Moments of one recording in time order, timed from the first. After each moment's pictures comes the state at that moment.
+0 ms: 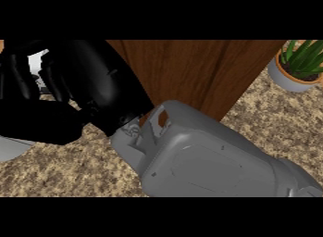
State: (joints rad) left arm 0.28 0.65 -0.08 -1.98 0.88 0.11 -0.39; right arm -1.19 -0.01 0.52 -1.46 -0.16 -0.44 0.55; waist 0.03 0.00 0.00
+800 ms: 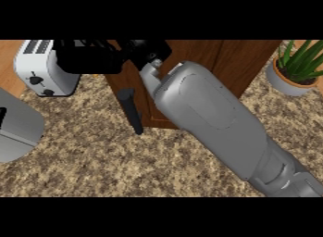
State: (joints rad) left arm 0.24 0.62 -0.05 -1.99 0.84 0.11 -0.33; right arm -1.23 -0.01 0.36 -1.14 -0.21 -0.20 0.24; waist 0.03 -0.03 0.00
